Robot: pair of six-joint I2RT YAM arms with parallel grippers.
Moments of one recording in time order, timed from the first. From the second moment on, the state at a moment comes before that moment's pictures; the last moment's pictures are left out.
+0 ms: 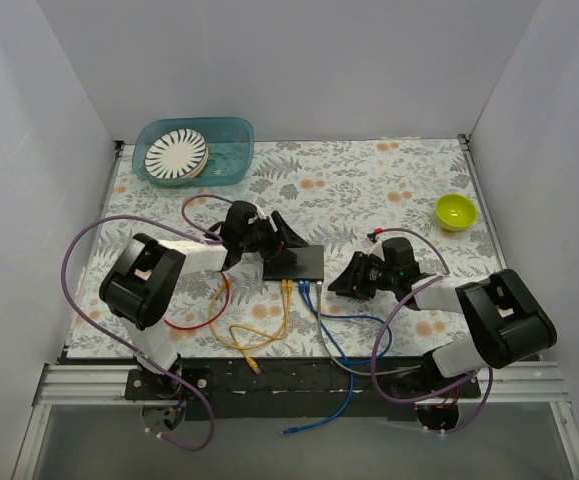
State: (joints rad) left arm -0.52 1.75 0.85 0.31 0.49 -1.13; right arm 0.41 1.43 0.38 0.31 -0.57 0.79
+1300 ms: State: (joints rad) left arm -0.53 1.70 0.71 0.35 0.53 -1.14; right arm 0.43 1.74 0.42 0.71 -0.65 1.05
